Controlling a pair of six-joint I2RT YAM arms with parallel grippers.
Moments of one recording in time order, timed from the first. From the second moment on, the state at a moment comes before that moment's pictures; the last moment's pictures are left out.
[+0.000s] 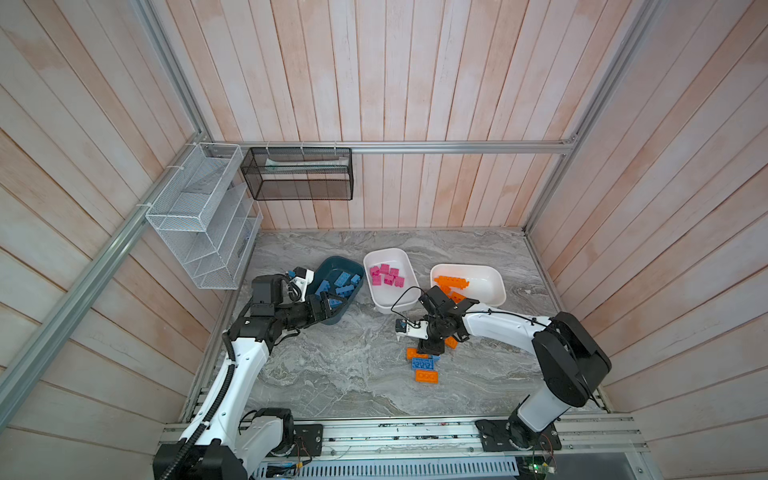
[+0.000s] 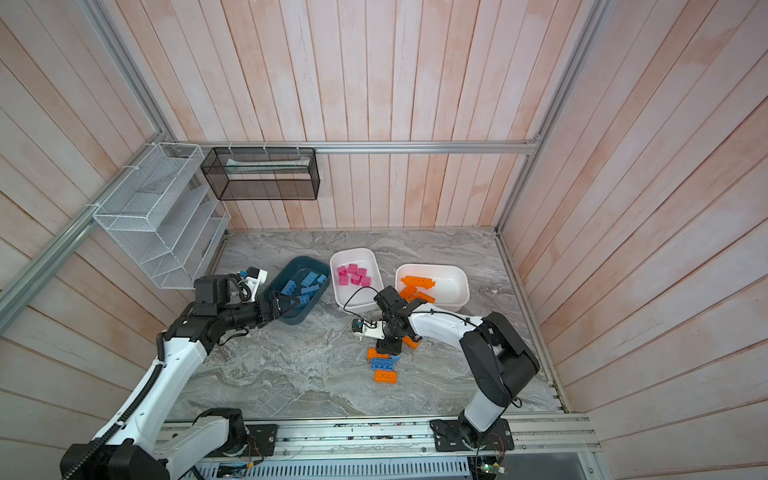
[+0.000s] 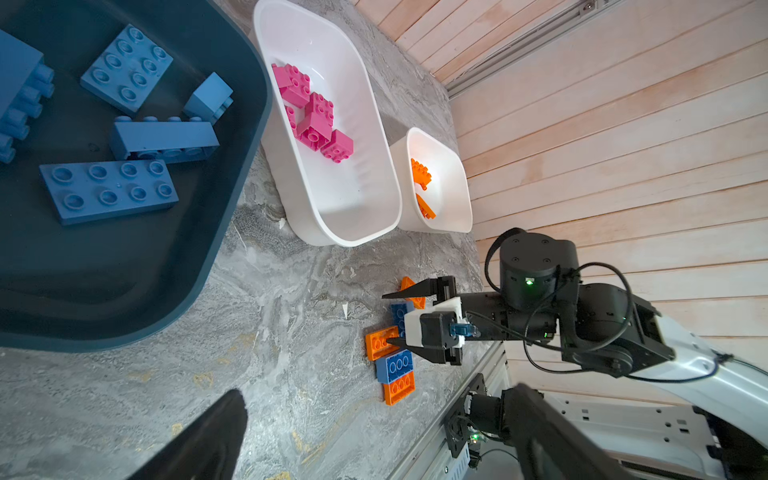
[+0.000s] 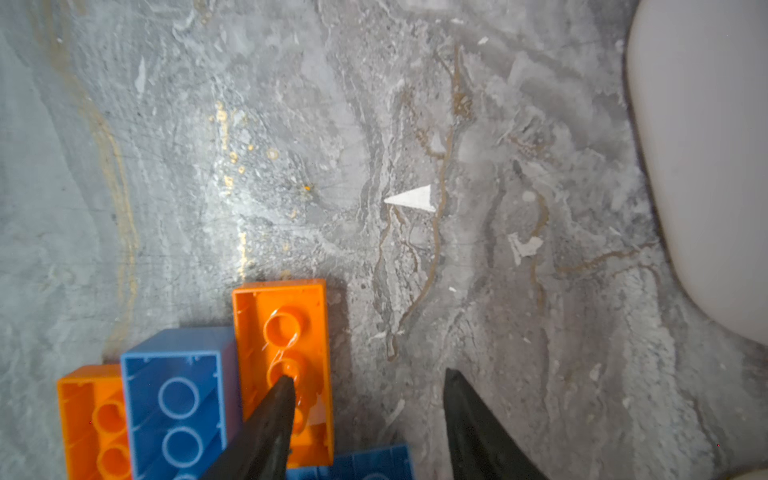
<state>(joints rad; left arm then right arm) -0.03 1.04 0.82 -0.52 0.81 -0.42 0.70 1.66 0.95 -0.54 -0.22 -0.74</state>
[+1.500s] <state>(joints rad) -0.03 1.02 0.81 -0.54 0.81 -0.41 0.70 1.72 0.97 -0.54 -0.26 -0.79</state>
